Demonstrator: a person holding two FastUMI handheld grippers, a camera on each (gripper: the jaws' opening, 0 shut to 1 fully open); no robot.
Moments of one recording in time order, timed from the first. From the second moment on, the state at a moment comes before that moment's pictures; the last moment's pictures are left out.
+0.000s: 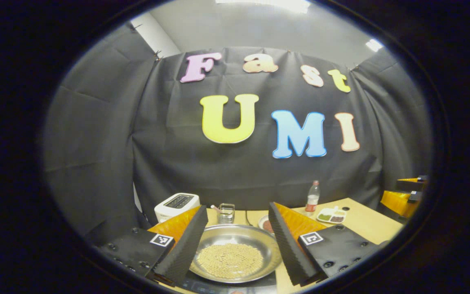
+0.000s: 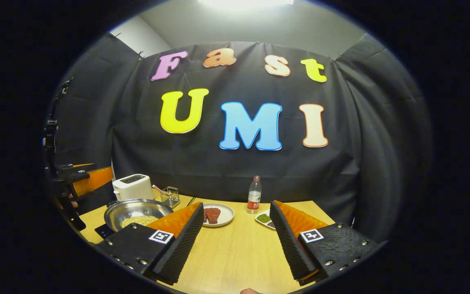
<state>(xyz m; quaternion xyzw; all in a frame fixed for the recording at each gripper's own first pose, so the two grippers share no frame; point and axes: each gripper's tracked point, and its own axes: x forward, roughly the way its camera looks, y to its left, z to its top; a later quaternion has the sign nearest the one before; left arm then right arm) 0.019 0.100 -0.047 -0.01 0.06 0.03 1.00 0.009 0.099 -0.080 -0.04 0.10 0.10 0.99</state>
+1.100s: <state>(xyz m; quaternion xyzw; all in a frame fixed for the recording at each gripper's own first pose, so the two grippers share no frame) -0.114 0.020 0.038 0.01 0.00 0.00 1.00 -0.082 0.022 0.007 0.01 0.02 0.07 1.00</state>
